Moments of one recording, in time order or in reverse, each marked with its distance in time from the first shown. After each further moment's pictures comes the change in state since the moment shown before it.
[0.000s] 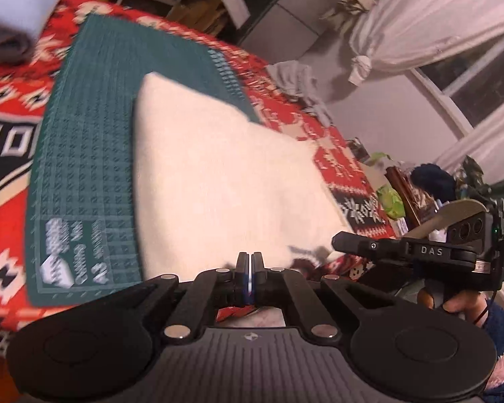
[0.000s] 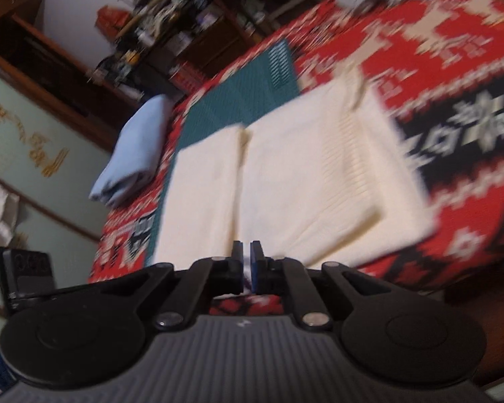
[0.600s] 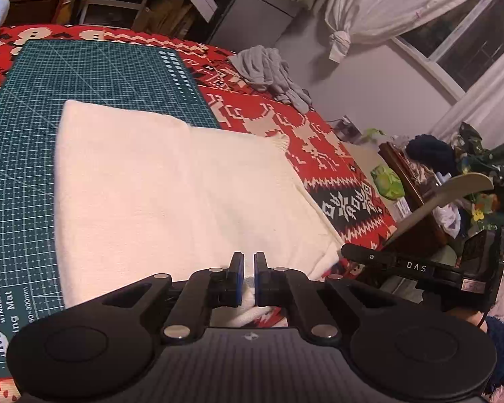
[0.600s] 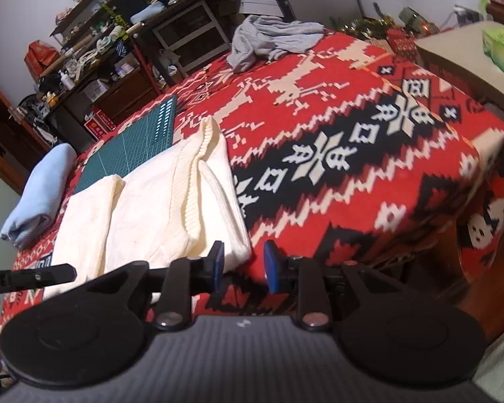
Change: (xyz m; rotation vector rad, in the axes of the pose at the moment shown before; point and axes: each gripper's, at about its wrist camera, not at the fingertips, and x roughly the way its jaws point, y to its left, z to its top) left arm 0.042 -0.038 0.024 0.099 0.032 0.016; right arm -0.027 -0.042 -0.016 -0.001 -0.165 -0.308
